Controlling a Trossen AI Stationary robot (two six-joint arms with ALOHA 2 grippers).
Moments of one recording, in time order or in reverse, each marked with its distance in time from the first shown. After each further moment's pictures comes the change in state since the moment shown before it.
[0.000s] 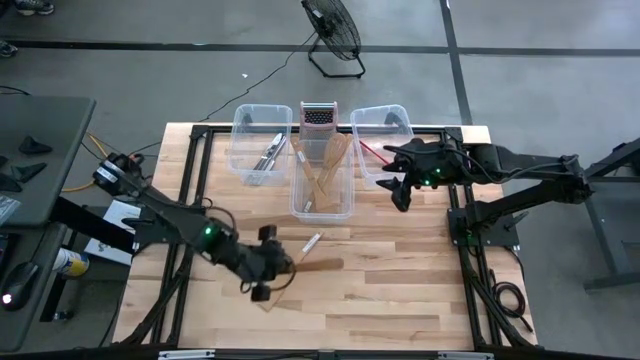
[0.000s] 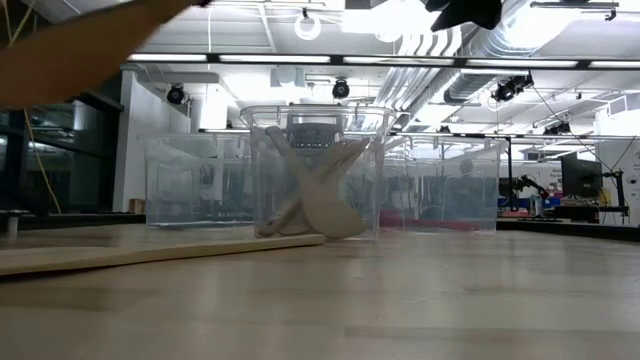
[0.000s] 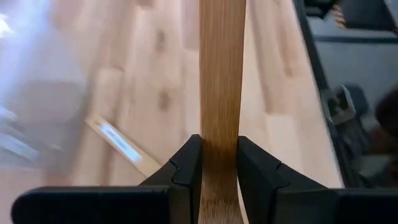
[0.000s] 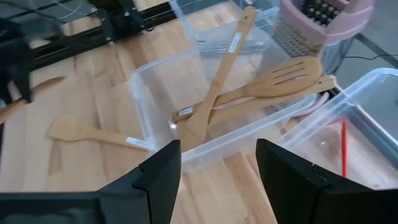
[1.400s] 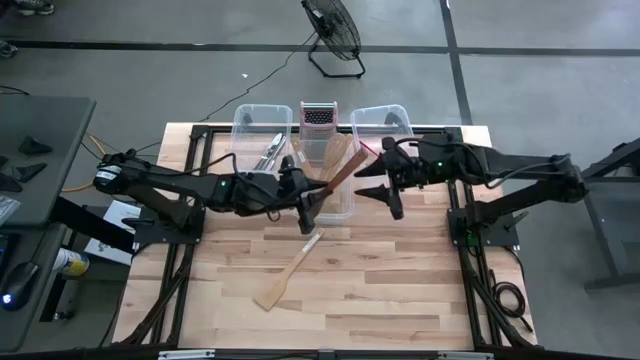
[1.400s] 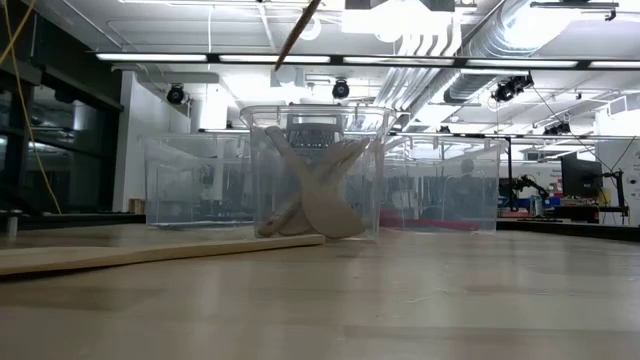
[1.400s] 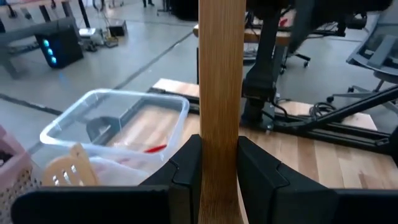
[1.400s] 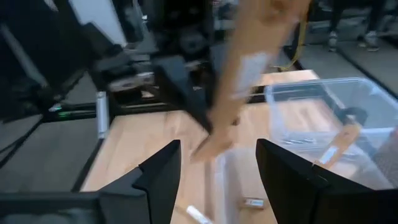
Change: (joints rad) left arm 0.387 0.002 0.132 0.420 -0.157 0.294; right arm -0.001 0.058 0.000 0.424 -0.292 -0.233
